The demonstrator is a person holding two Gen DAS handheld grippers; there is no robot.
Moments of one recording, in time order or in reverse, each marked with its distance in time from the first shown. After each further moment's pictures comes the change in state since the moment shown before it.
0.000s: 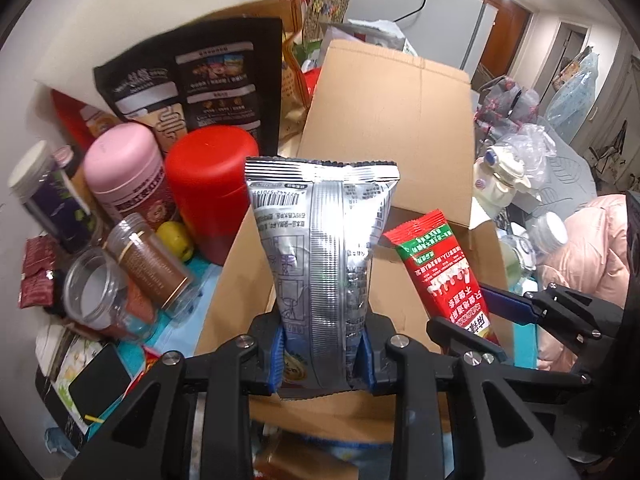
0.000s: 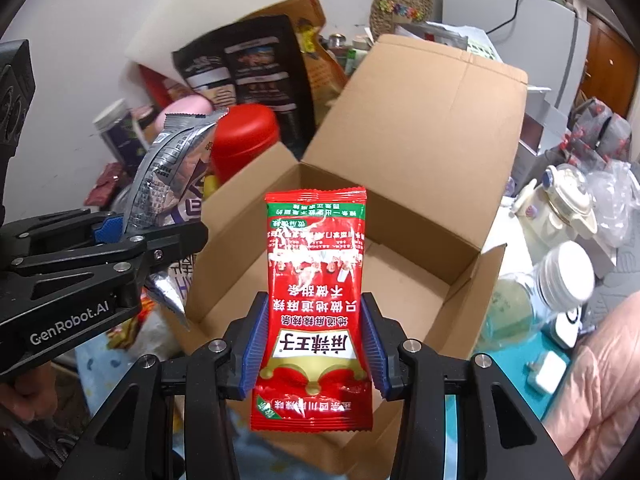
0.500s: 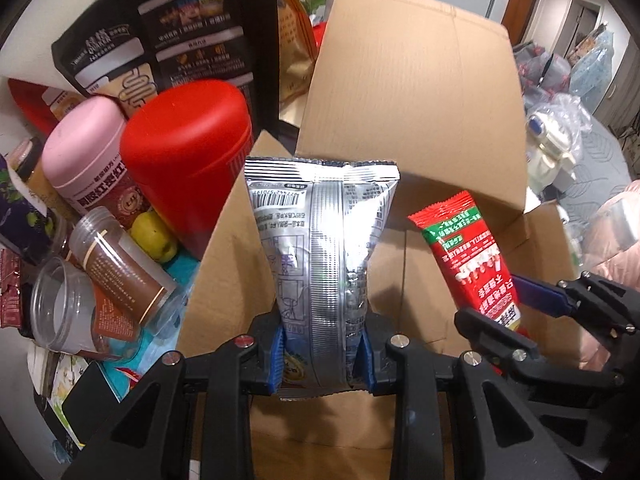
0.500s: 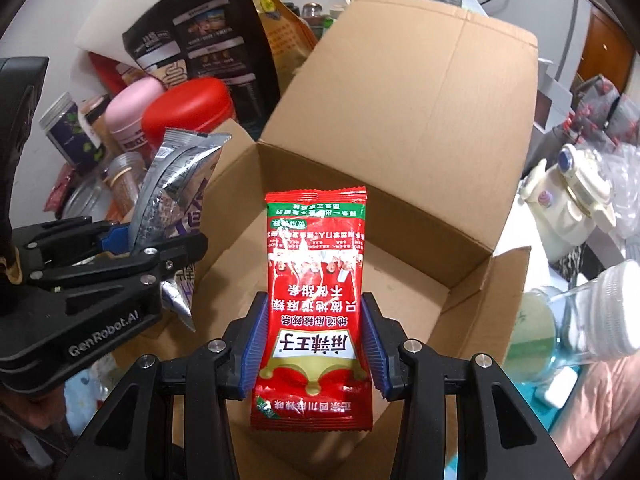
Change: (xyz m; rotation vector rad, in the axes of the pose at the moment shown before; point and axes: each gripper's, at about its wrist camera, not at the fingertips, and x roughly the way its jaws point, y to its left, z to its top) left arm 0.076 0.004 0.002 0.030 0.094 0.052; right arm 0.056 -0.019 0.007 0.037 0.076 -0.045
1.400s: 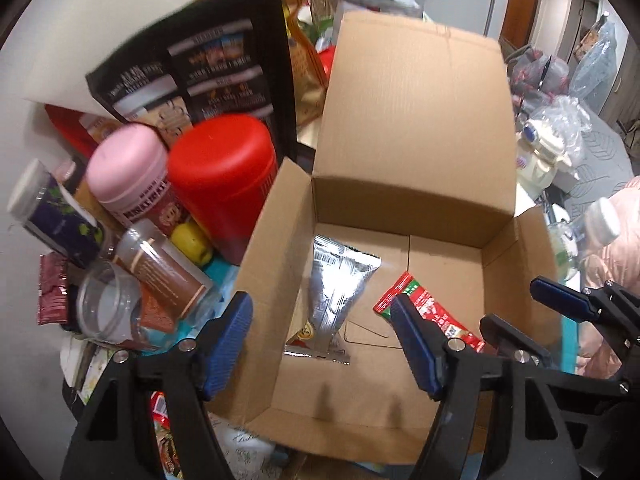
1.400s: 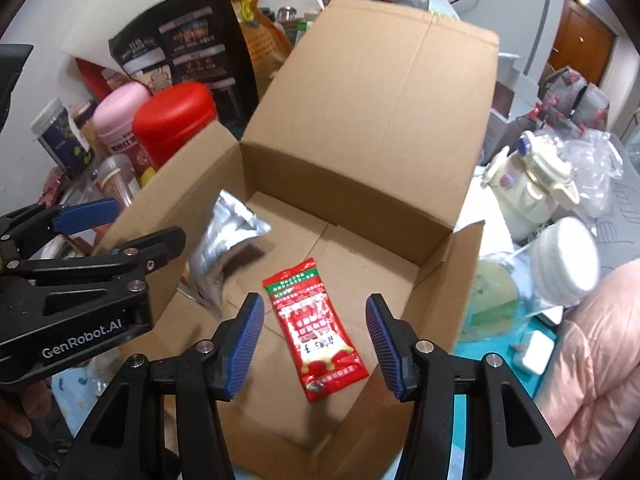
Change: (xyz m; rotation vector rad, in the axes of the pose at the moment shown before) left arm -0.054 -0.007 -0.001 0.014 -0.049 0.087; right arm -0.042 0.004 -0.009 0.042 -0.018 -0.089
